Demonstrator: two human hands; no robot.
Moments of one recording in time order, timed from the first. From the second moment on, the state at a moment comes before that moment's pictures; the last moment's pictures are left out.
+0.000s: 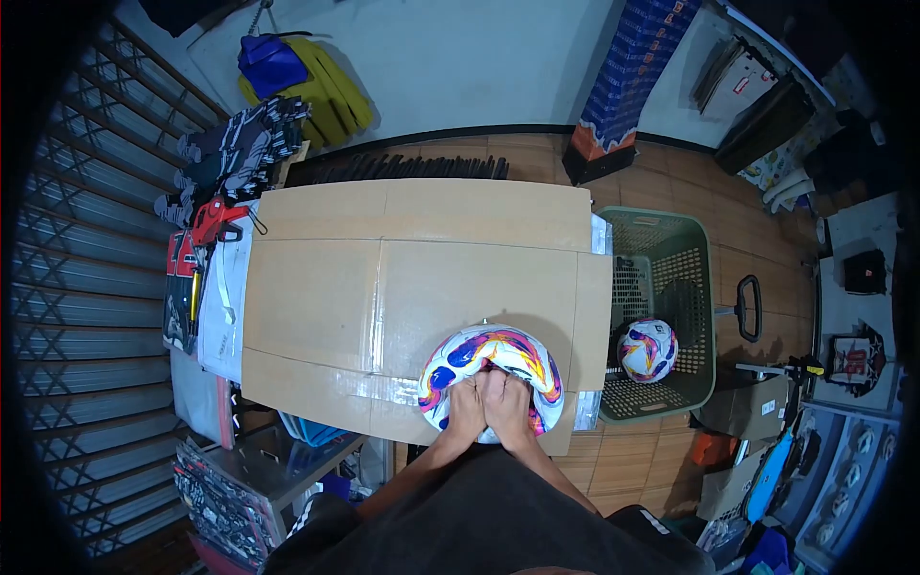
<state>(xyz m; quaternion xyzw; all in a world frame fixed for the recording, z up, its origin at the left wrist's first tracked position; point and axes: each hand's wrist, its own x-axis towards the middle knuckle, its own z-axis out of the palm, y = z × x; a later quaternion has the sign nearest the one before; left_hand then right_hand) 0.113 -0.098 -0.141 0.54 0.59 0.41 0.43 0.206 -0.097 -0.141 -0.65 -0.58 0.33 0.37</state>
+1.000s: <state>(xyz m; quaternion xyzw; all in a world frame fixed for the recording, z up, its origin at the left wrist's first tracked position) 0.110 -0.099 -0.146 0.51 0.60 0.38 0.49 0.204 -0.090 -0.127 -0.68 -0.55 0.31 0.37</state>
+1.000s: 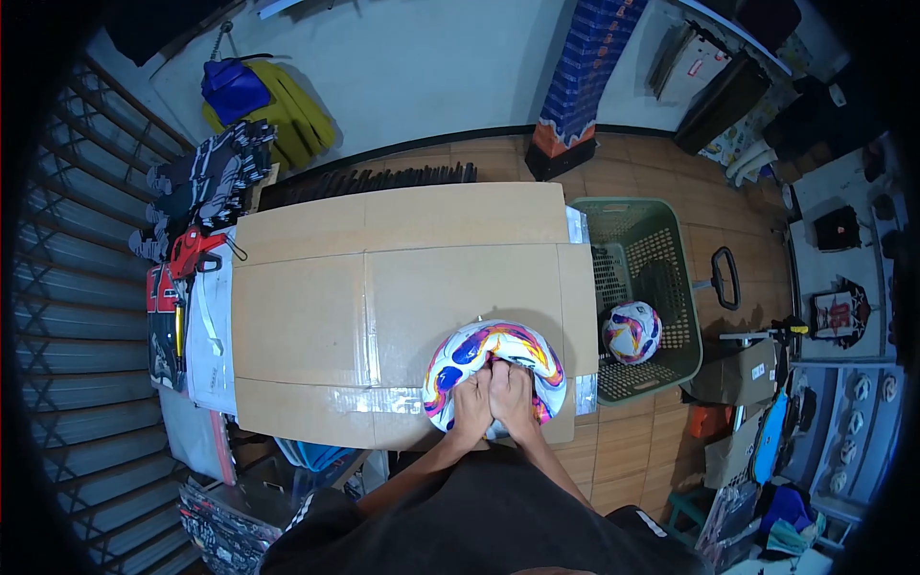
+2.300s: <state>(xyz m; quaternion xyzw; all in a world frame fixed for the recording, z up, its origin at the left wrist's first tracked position) 0.056 -0.068 -0.070 0.58 0.59 0.42 0.38 0.204 -0.083 -0.123 -0.66 -0.55 0.35 0.38</state>
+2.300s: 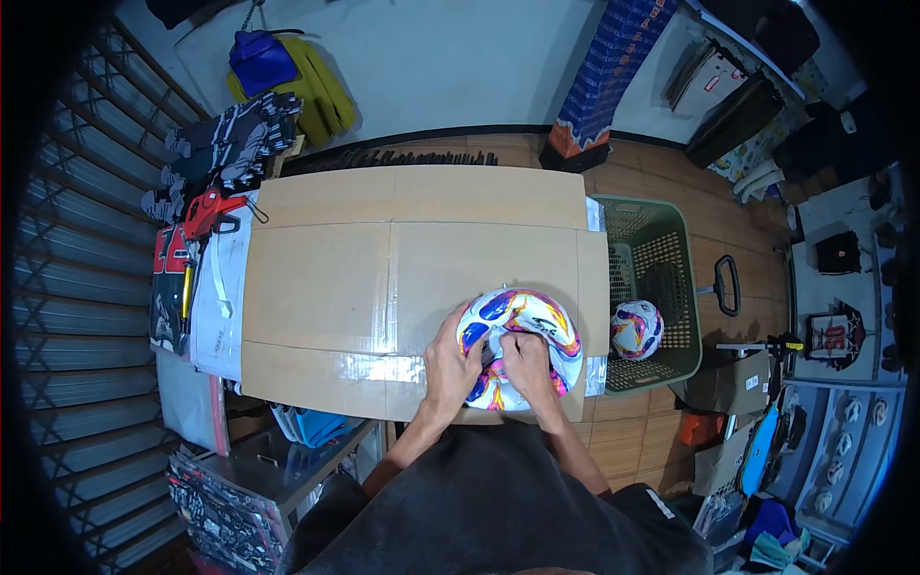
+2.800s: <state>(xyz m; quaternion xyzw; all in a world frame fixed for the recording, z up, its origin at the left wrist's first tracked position) 0.021 -0.088 -0.049 0.86 0.41 0.19 0.23 0.289 -0.117 -0.056 -0.51 -0.82 0.18 0.18</state>
